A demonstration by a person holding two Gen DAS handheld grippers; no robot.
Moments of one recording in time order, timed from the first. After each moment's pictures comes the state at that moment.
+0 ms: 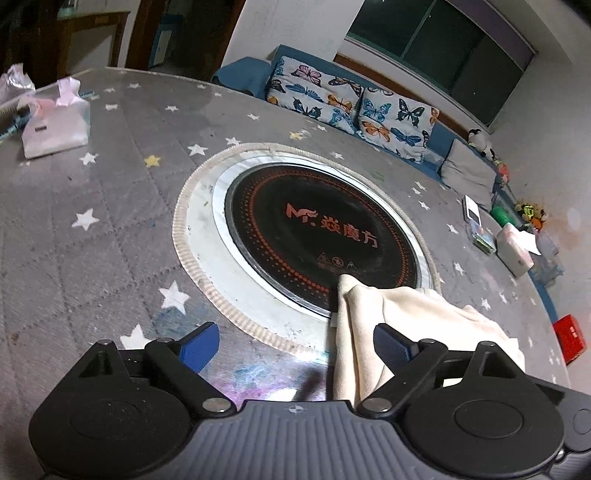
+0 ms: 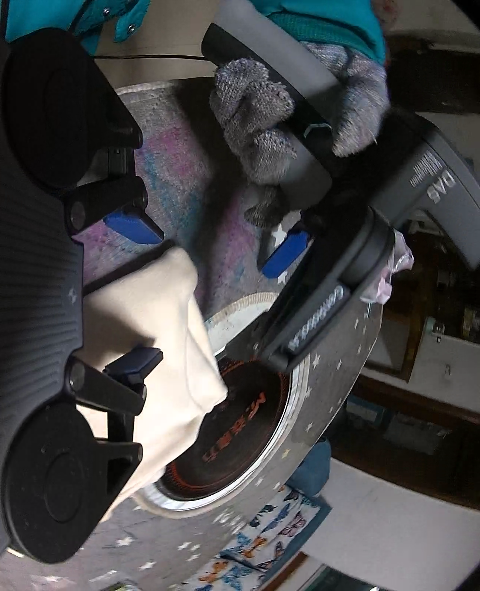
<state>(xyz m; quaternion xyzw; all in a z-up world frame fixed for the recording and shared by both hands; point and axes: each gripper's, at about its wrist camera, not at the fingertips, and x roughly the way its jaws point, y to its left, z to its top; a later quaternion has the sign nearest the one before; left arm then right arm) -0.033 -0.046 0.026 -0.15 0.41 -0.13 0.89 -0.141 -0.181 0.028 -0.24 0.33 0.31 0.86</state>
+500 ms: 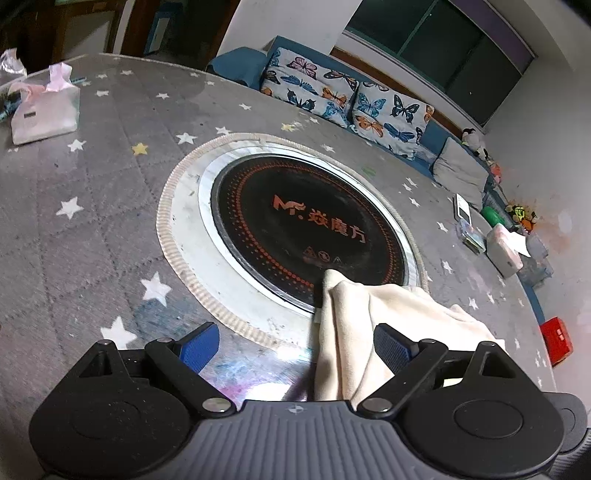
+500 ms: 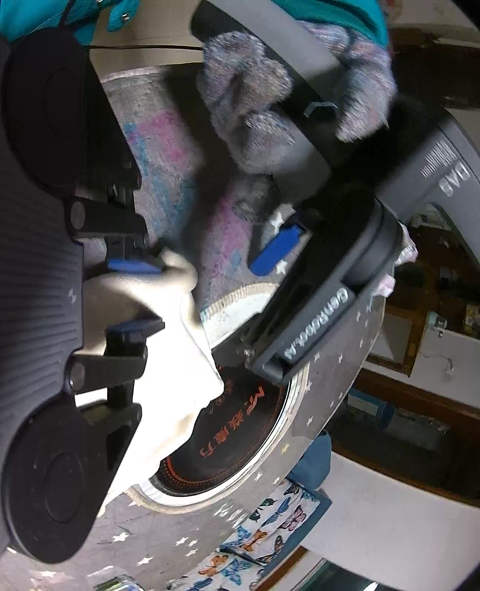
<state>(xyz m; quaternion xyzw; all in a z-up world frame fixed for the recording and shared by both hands) -0.032 -0.050 0.025 -0.17 0.43 -0.14 0.88 -0.134 -0.182 0.026 -0.23 0.33 0.30 0.86</state>
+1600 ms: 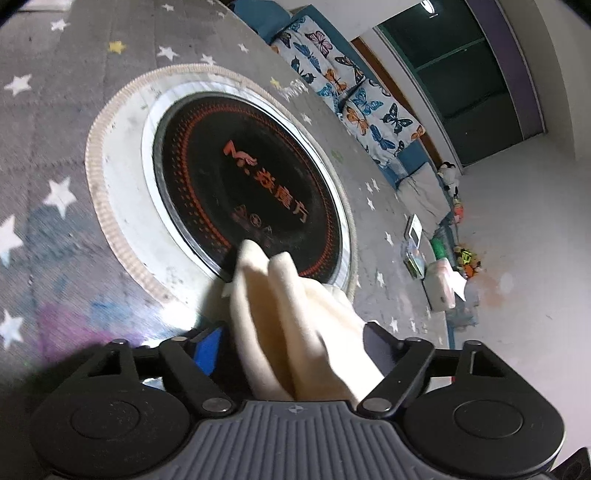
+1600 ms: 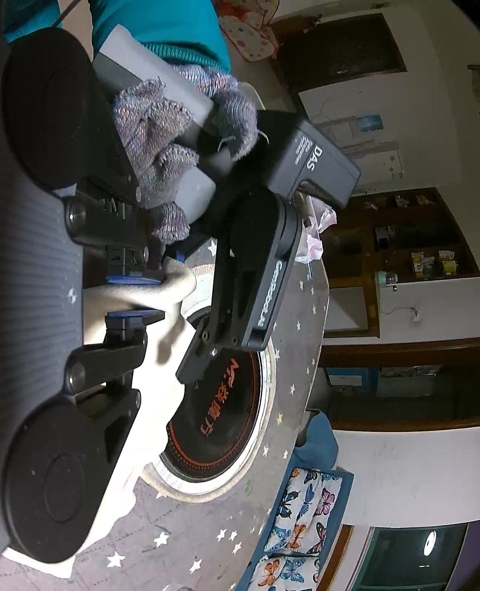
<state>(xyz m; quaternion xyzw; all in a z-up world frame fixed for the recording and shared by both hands) -0.017 -0.071 0.010 -0.36 0.47 -0.18 0.79 -0.128 -0.246 0.062 -0.06 0.31 0.31 0.90</state>
